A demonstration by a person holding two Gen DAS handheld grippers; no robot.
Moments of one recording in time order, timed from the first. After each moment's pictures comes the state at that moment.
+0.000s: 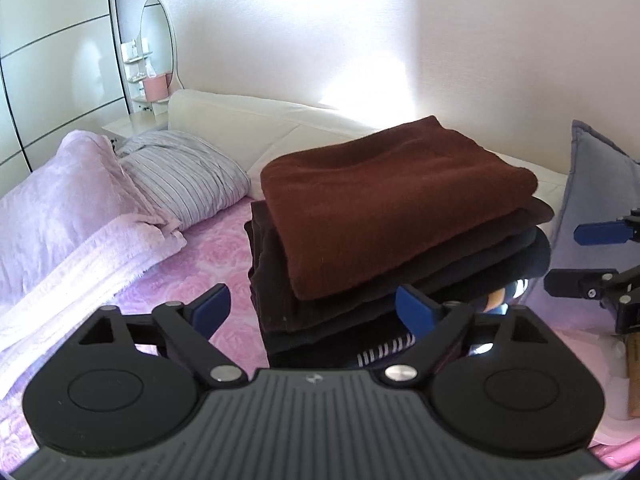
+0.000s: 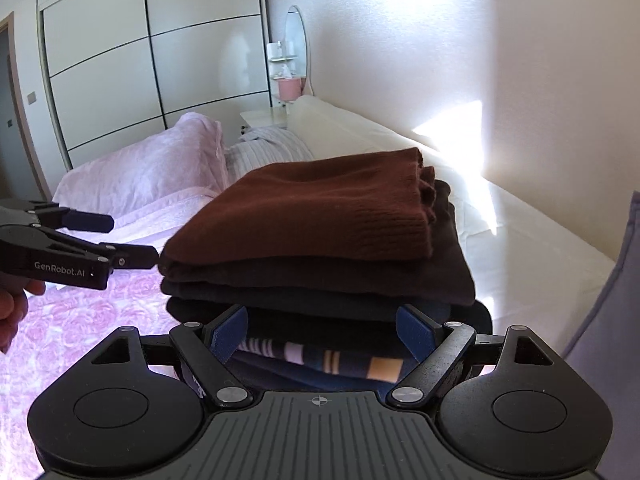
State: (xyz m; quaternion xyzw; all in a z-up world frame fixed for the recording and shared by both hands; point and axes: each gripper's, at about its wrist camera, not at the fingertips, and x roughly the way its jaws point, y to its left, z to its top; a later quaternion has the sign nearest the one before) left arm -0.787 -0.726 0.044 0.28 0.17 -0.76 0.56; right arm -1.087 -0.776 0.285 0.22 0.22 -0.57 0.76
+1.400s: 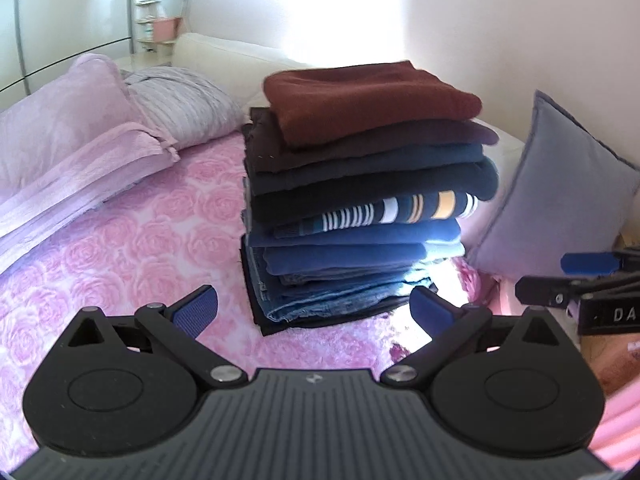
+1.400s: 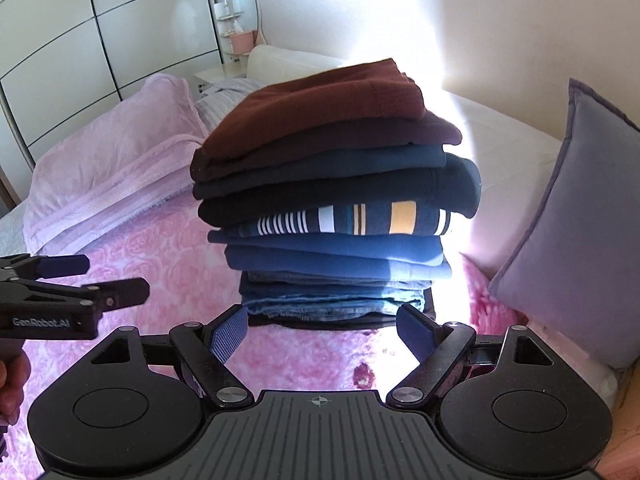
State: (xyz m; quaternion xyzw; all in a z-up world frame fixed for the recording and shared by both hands) left arm -0.755 -0.608 0.011 0.27 0.26 -0.74 0.55; right arm -1.038 -0.665 0.269 0.31 0.25 -0.61 0.68
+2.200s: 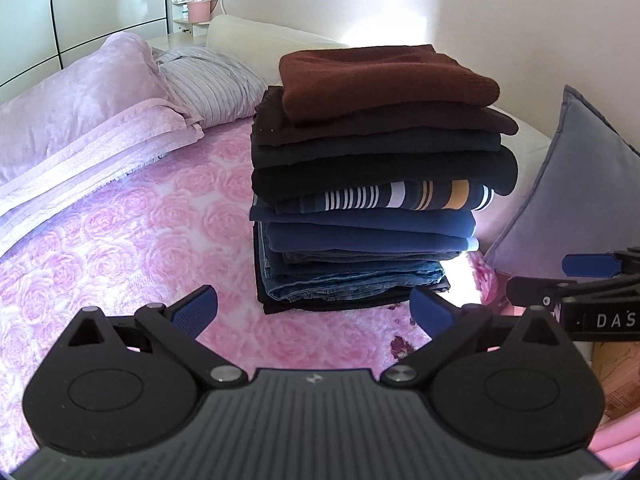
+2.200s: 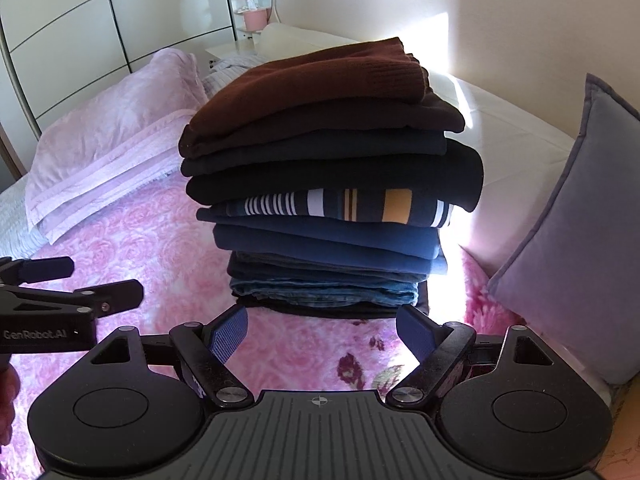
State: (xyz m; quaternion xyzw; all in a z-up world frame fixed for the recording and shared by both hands) left arm -0.792 -0.598 -0.001 0.28 0.28 -0.70 0.59; right arm -1.058 -0.677 0.256 0.32 0.28 -0.59 0.69
